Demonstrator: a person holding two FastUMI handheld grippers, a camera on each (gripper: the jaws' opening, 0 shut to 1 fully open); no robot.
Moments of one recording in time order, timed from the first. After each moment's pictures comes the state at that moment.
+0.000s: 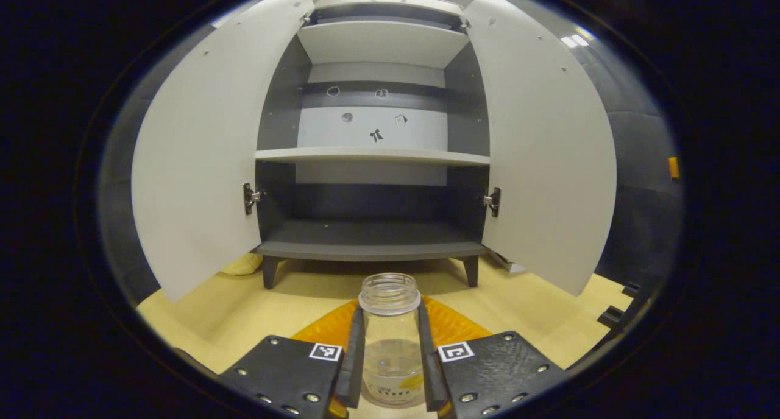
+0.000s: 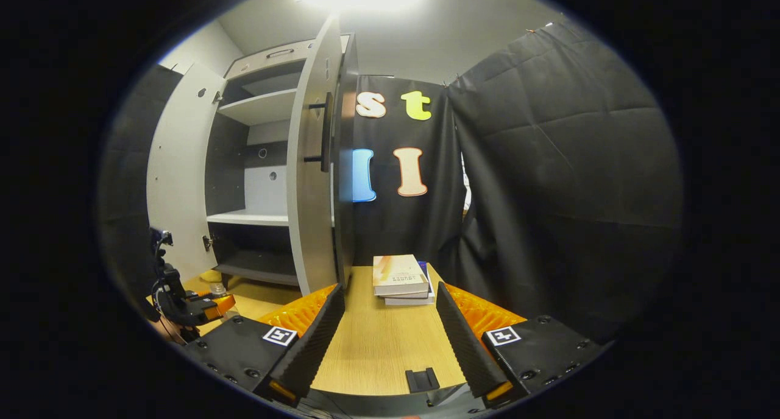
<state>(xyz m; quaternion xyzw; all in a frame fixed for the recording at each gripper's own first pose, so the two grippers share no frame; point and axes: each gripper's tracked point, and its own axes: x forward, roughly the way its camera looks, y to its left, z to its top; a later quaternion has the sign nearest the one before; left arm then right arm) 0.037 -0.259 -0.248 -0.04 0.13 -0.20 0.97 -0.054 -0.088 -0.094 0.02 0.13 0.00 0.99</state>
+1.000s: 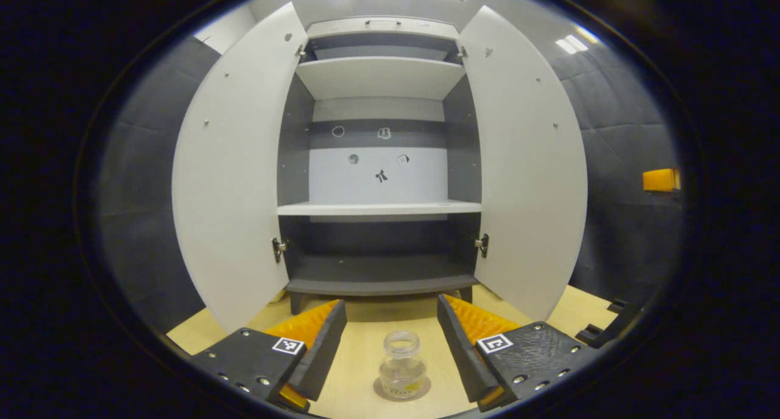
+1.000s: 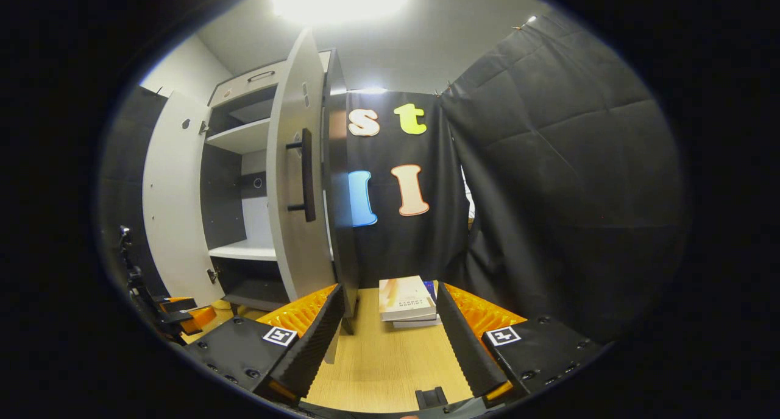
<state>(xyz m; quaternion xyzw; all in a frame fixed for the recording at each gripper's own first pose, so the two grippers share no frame) 0.002 -0.217 -0.121 -0.03 0.09 -0.18 0.98 0.003 -0.099 -0.046 0.07 0.09 0.00 0.99</state>
